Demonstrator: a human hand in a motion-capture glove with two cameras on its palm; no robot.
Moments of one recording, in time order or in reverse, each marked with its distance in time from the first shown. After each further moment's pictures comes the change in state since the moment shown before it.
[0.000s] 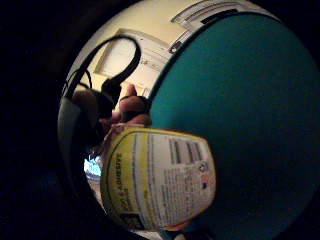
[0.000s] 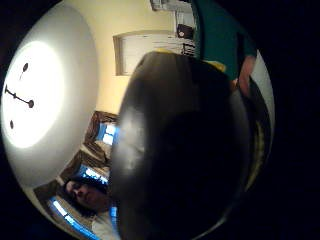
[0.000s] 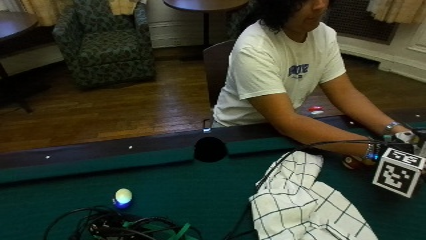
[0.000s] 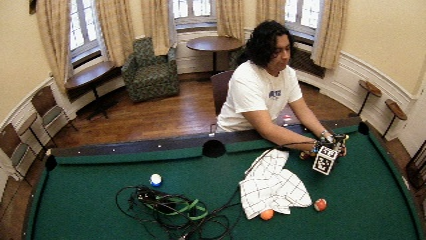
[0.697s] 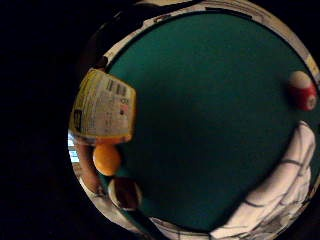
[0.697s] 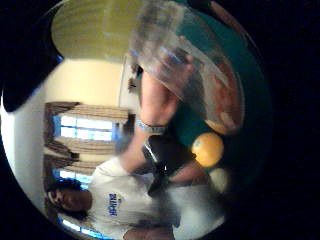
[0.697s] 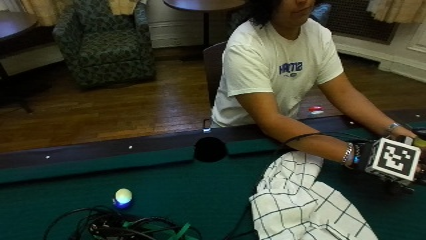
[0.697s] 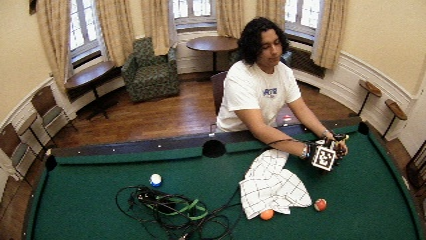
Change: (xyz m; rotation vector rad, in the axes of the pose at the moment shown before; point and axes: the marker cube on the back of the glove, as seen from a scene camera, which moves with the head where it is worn) arm 0.025 0.049 -0.047 -0.287 0.613 -0.005
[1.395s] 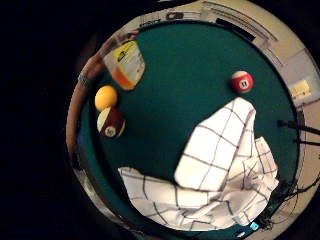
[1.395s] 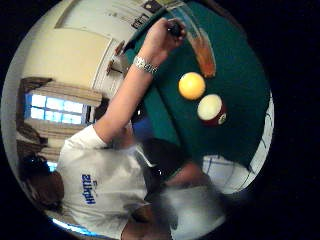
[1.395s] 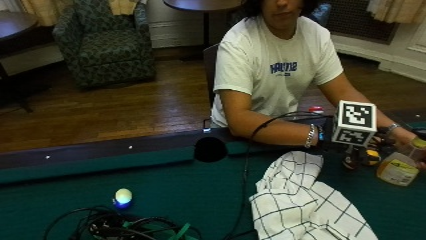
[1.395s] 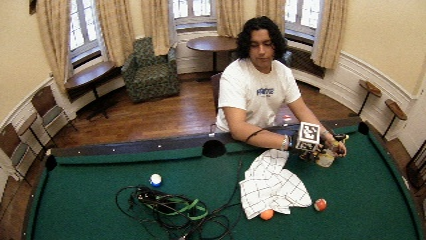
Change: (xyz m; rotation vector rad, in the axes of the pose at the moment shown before) arm -0.030 0.111 -0.039 -0.029 0.304 -0.182
